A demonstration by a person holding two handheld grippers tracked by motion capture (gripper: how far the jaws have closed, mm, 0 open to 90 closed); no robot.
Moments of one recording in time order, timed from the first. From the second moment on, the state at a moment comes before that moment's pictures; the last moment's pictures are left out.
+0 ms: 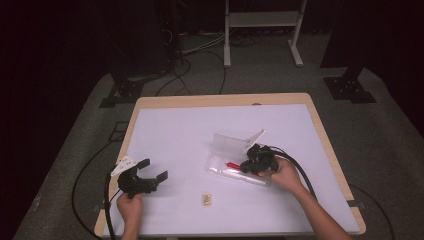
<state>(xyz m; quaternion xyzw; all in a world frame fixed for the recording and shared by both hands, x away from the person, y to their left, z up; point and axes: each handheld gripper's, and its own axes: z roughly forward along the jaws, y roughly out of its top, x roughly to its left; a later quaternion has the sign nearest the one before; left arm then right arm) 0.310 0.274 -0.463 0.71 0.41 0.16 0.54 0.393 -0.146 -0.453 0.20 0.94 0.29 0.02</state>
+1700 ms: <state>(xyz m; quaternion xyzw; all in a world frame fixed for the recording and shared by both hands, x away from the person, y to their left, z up) 0.310 0.274 -0.463 0.71 0.42 0.16 0.54 0.330 -0.108 -0.401 0.12 0.93 0.35 0.01</state>
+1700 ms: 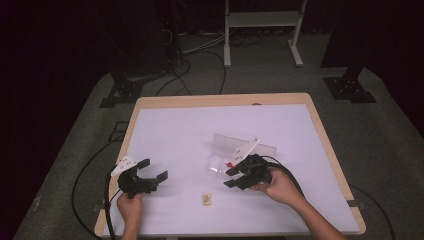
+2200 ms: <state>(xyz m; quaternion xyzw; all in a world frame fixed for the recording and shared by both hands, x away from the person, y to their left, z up) 0.310 0.274 -0.463 0.71 0.42 0.16 0.54 0.325 -0.084 -0.411 0.09 0.93 0.35 -0.01</state>
